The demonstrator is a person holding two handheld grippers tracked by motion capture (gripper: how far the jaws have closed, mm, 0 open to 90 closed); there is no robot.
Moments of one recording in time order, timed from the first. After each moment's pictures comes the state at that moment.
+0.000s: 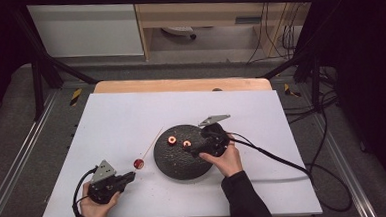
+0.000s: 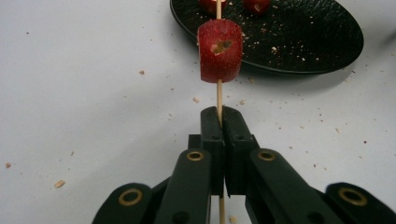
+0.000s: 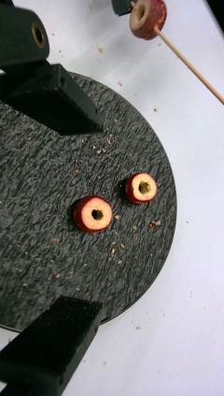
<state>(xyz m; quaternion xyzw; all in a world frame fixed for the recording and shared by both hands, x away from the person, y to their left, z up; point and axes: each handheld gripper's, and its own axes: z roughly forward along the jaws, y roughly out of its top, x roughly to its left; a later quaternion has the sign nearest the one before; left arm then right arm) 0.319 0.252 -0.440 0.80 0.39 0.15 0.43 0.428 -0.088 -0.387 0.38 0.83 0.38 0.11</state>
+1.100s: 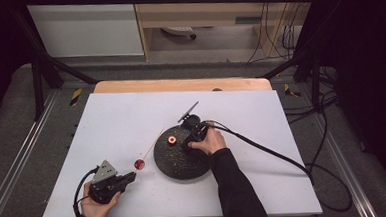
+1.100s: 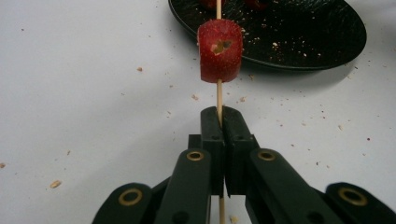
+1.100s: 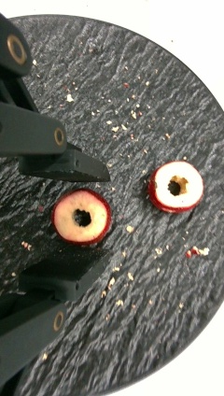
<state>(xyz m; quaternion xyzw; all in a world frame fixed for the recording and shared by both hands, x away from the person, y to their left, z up) 0.319 0.250 -0.442 0.80 0.39 0.15 0.43 0.487 -0.043 -0.409 0.35 0.91 0.23 0.01</state>
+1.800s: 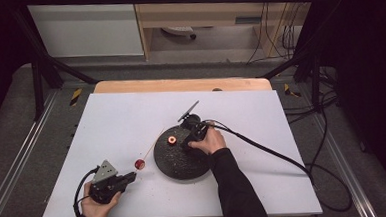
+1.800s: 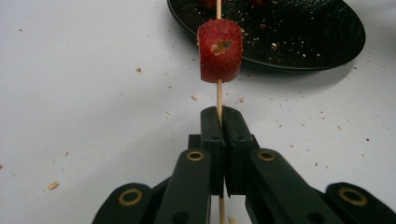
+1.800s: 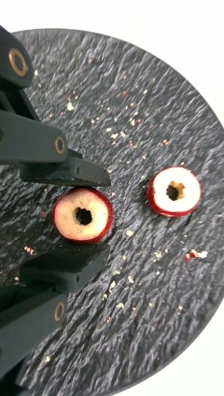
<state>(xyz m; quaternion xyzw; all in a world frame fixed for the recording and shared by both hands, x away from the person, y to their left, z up) 0.319 0.249 -0.442 0.80 0.39 0.15 0.43 0.485 -0.044 -0.403 0.36 0.91 0.23 0.00</state>
